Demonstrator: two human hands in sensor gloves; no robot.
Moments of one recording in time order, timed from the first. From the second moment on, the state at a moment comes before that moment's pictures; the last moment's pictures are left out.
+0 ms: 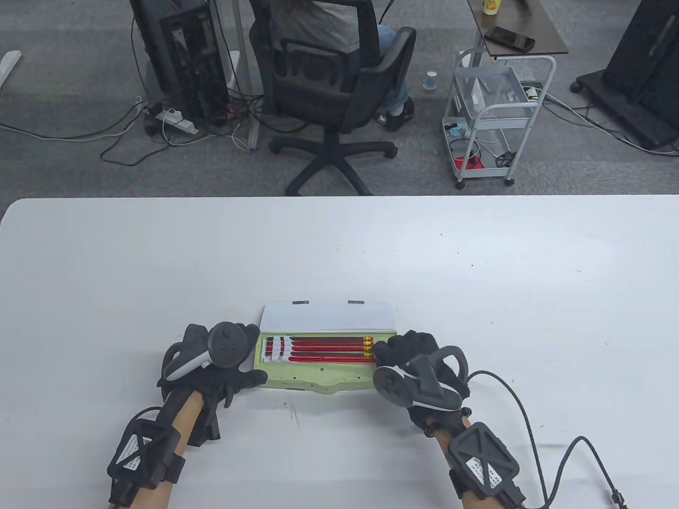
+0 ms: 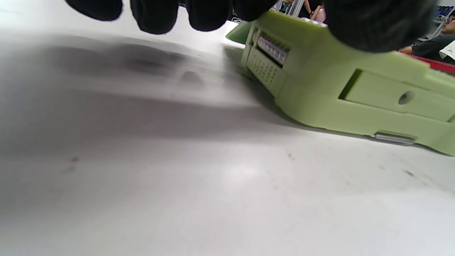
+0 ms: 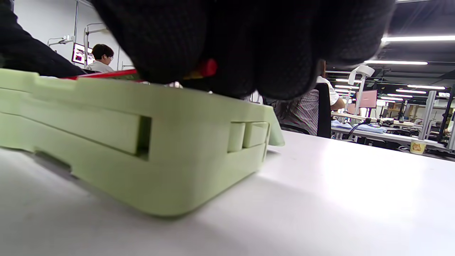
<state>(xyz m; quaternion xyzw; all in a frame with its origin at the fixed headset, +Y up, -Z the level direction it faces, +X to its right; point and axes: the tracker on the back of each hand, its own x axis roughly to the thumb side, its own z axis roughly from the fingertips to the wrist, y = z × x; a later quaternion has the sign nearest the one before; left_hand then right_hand) -0.235 -0.743 -0.344 -0.19 -0.13 0.10 0.97 0.092 -0.709 -0.312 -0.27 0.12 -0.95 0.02</state>
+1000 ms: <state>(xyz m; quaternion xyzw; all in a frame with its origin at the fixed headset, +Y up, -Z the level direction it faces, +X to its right) -0.234 -0.743 -0.344 -0.19 -0.13 0.10 0.97 0.092 -0.706 -0.312 -0.25 0.14 -0.96 0.01</state>
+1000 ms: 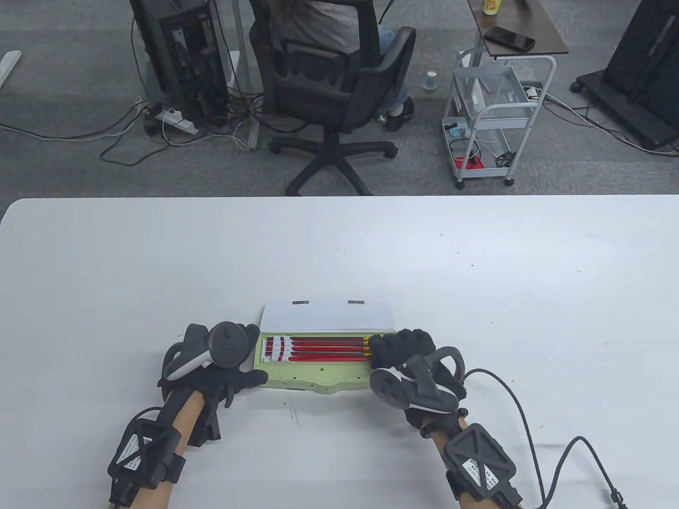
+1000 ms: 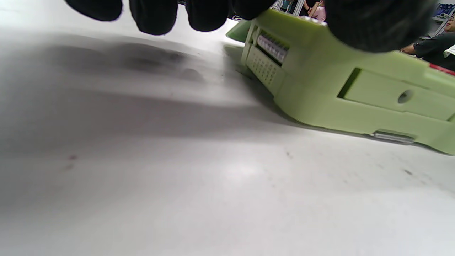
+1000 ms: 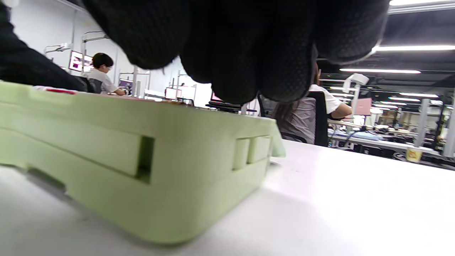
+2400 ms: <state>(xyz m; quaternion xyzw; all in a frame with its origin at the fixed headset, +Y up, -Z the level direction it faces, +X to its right) -0.233 -0.742 -0.344 -0.20 -0.13 0.09 0.97 0.085 -0.722 -0.326 -0.18 0.08 -0.98 0.04</state>
